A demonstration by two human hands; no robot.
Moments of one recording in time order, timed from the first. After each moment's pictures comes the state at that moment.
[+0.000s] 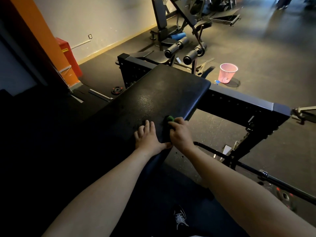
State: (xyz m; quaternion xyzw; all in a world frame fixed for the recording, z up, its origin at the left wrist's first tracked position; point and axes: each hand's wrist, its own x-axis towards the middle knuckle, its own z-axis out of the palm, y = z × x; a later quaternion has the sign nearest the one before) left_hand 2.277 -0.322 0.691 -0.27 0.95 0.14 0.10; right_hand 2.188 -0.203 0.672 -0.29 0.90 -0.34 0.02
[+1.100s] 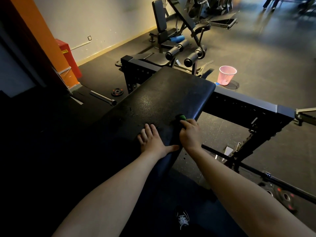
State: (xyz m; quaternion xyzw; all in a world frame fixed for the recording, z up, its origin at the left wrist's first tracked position) left_hand 2.292 -0.337 0.694 -0.31 0.93 0.18 0.11; right_hand 2.193 -0.220 0.670 -0.17 0.92 -0.36 -0.03
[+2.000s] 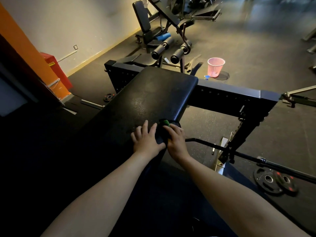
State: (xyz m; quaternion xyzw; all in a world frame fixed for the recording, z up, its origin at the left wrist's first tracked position) left_hand 2.281 -0.307 0.704 -0.21 0.97 0.11 0.07; right_hand 2.218 -0.191 0.635 -0.22 0.87 -0.45 0.01
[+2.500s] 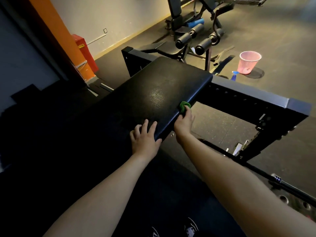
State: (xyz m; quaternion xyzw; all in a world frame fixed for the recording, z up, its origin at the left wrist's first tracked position) left_hand 2.261 -0.260 0.682 -0.31 0.95 0.06 0.03; right_hand 2.118 -0.194 0.646 0.00 0.77 -0.63 0.12
